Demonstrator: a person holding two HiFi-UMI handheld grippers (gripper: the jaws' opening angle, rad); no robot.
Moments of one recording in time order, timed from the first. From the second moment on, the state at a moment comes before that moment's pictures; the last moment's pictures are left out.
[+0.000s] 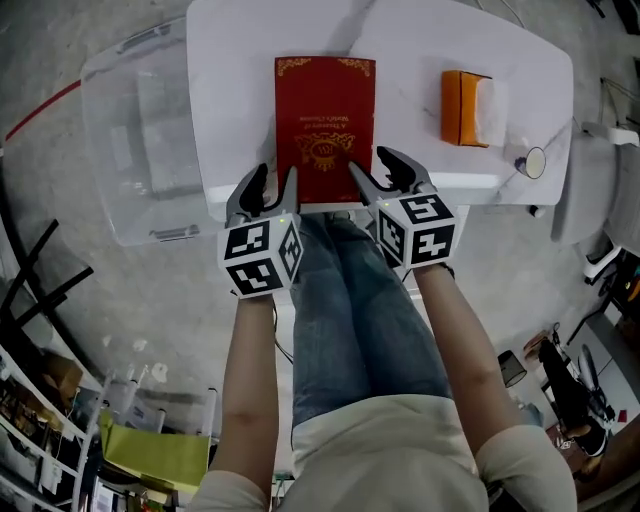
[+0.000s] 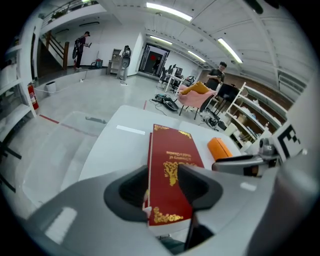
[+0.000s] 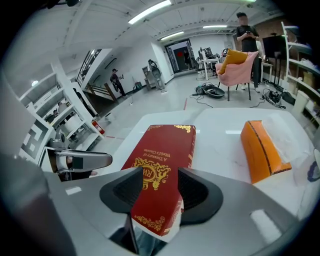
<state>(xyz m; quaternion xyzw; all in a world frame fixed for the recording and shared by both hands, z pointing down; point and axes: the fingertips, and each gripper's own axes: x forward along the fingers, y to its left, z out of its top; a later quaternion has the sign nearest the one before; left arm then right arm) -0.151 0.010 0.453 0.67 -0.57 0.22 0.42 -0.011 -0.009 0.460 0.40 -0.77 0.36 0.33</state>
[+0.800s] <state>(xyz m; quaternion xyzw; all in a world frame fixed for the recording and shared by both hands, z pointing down) -0.130 0.012 0.517 0.69 -0.49 0.24 0.48 -0.013 -0.016 0.517 0.41 -0.75 0.41 0.32</state>
